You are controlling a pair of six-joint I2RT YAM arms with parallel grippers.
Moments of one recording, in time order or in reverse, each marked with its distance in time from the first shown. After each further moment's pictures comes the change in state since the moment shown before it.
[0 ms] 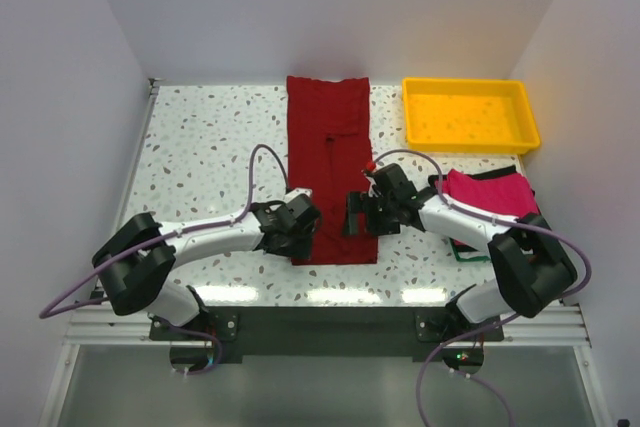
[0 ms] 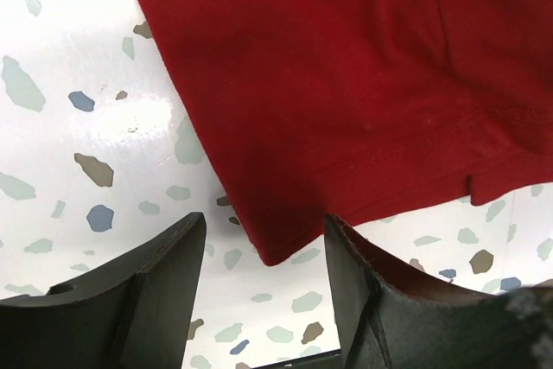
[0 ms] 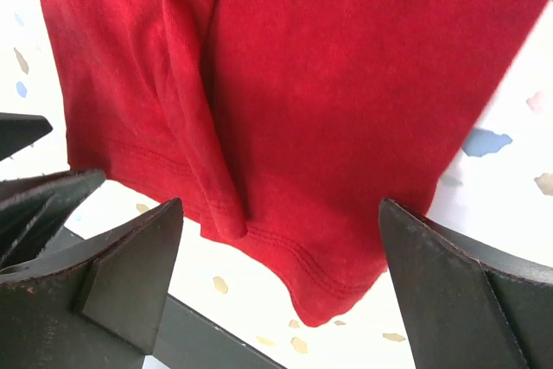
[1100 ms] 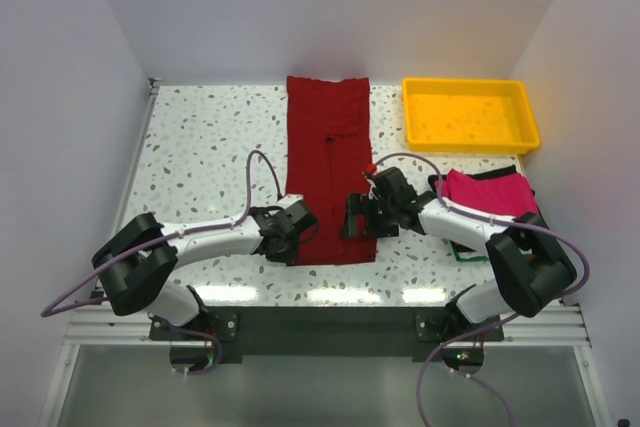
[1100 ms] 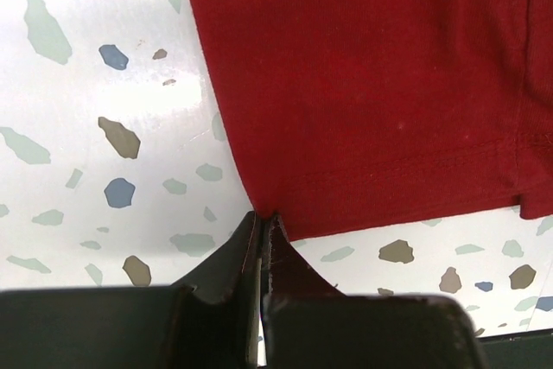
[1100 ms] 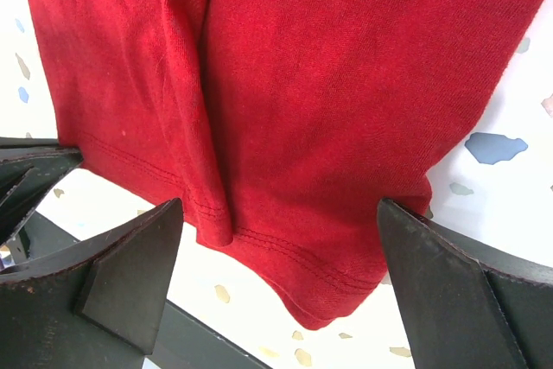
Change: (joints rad) left arm -0.002 0.007 -0.043 -0.035 -0.032 -0.076; right arm 0.000 -0.002 -0.049 0.064 -0.002 0.028
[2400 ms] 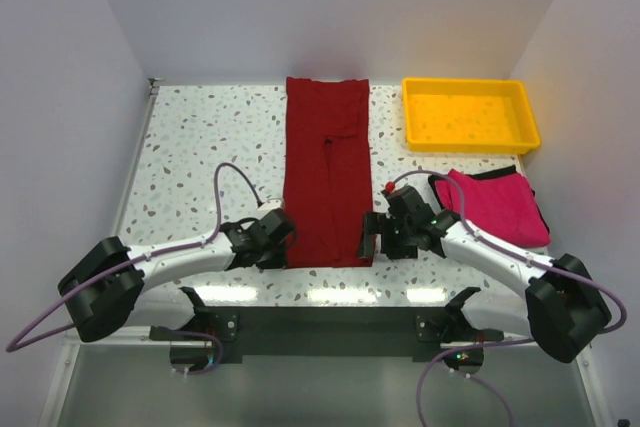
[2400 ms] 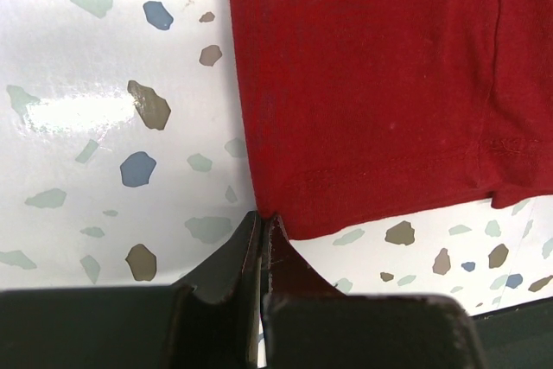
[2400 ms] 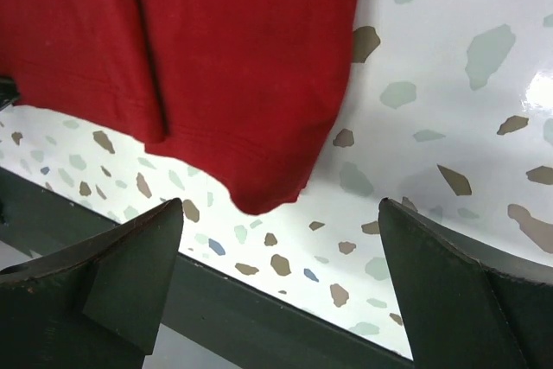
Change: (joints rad) left arm 0.037 -0.217 -0.217 0.158 0.050 -0.086; right arm 0.035 -0.293 -0.126 -0.218 0.062 0.072
